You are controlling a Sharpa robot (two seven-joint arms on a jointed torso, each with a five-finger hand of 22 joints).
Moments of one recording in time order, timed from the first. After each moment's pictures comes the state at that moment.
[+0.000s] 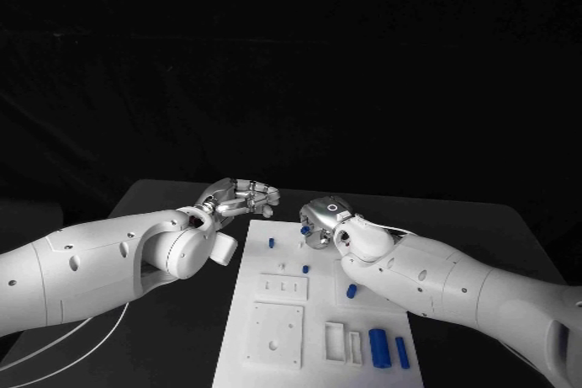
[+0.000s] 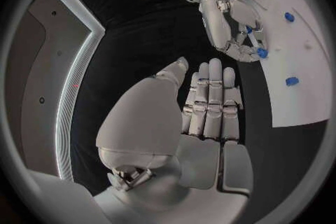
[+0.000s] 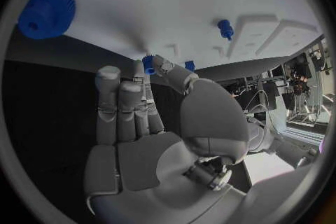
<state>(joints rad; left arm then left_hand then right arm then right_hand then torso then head) 1.41 -0.81 -0.18 1.46 -0.07 -0.30 0.30 1.45 -0.11 0.26 0.11 0.09 0.85 0.16 0.33 0.45 1.18 0.11 0.15 0.18 1.03 0.06 0.56 0.62 0.04 0.80 -0.04 0.43 1.31 1.24 -0.26 -0.12 0.88 -1.81 -0.45 -0.16 1.09 -0.14 0.82 -0.26 0.05 1.02 0.11 0.39 0.44 1.33 0.05 0.09 0.19 1.30 -0.06 1.24 0.68 0.21 1.36 -0.02 0.81 1.31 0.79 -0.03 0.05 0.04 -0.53</state>
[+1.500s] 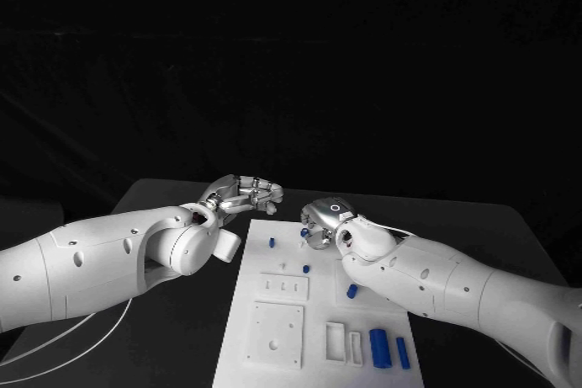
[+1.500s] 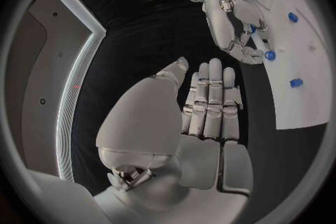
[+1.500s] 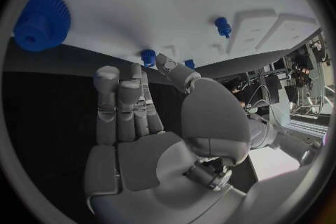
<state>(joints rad) 1.42 -0.81 -0.18 1.46 -0.08 -0.30 0.29 1.45 -0.11 0.27 0.11 0.09 0.85 0.16 0.32 0.45 1.18 0.11 0.14 0.18 1.03 0.06 0.56 0.61 0.04 0.80 -0.04 0.43 1.31 1.24 -0.26 -0.12 0.89 -1.74 -0.46 -0.16 1.07 -0.22 0.75 -0.23 0.05 0.93 0.16 0.33 0.41 1.22 0.07 0.06 0.16 1.29 -0.03 1.24 0.65 0.20 1.36 -0.03 0.81 1.31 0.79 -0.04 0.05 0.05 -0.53</state>
